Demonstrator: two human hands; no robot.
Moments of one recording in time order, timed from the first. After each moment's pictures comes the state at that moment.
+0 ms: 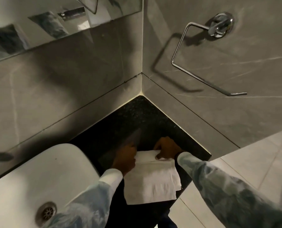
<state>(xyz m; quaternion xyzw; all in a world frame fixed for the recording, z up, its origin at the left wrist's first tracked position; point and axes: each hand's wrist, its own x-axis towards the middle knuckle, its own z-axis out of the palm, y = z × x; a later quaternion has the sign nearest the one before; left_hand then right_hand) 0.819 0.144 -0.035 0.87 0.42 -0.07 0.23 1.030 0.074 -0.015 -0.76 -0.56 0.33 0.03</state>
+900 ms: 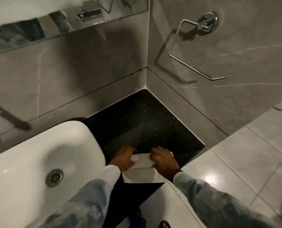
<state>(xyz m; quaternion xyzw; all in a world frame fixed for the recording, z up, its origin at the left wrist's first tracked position) 0.785 0.062 -0.003 0.80 0.49 -0.10 0.33 0.969 -0.044 -0.028 -0.67 -0.73 0.13 0.02</state>
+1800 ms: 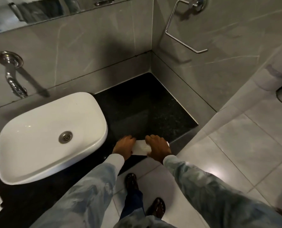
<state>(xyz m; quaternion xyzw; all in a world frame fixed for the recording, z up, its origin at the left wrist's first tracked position) 0.770 -0.049 -0.009 0.87 0.44 -0.14 0.14 0.945 -0.117 -0.002 -0.69 -0.69 0.21 0.00</state>
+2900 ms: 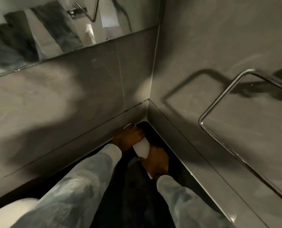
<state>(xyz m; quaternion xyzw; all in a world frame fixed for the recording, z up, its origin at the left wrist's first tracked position) 0.951 0.395 -0.046 0.98 0.11 -0.11 -0.10 1.043 0.240 -0.061 -0.87 -0.44 0.20 0.12</state>
